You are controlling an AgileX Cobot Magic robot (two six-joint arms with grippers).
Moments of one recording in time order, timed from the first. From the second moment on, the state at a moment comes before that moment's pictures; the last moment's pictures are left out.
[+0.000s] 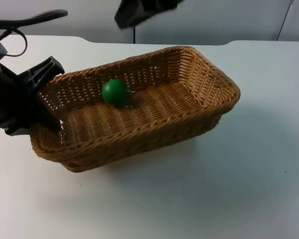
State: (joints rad) right arm 0.57 2.01 -1.80 0.47 0.84 -0.46; left arm -0.14 1.78 -0.81 -1.07 0.48 0.31
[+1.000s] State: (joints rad) right arm 0.57 1.64 -1.83 0.47 1.13 -0.43; left arm -0.14 1.81 -0.81 -1.07 0.35 0.47
